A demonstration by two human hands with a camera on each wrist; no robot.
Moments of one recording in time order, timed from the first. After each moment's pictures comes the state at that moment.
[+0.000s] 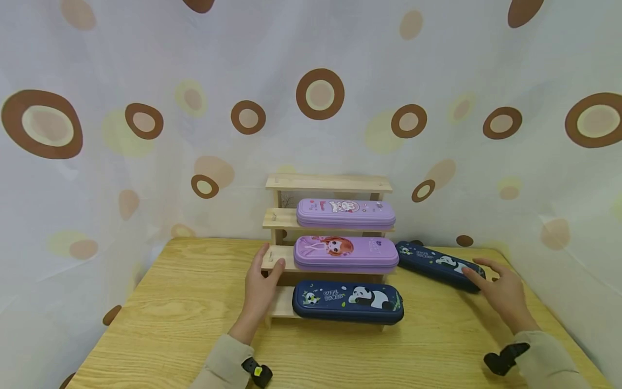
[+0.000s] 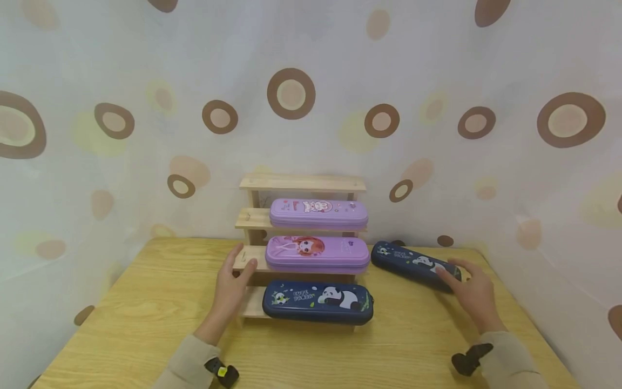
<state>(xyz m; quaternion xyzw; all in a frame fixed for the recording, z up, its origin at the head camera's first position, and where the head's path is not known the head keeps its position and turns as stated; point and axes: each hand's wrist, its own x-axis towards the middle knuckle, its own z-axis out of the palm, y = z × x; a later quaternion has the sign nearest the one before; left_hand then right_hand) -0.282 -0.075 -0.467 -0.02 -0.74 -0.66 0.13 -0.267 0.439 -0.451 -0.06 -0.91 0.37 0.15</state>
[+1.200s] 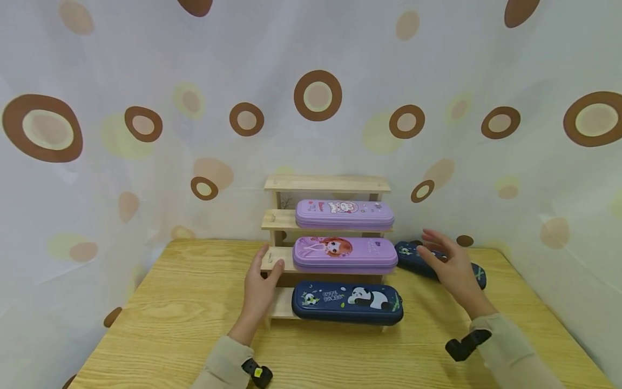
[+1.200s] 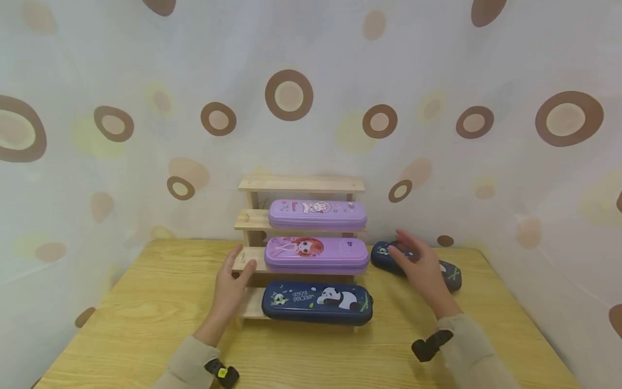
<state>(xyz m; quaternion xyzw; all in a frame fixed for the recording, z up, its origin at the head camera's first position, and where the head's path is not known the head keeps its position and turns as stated) -0.282 -0.076 -0.465 -0.02 -0.76 -0.63 0.14 -0.285 0.336 -0.412 0.10 -0.88 0.44 0.18</state>
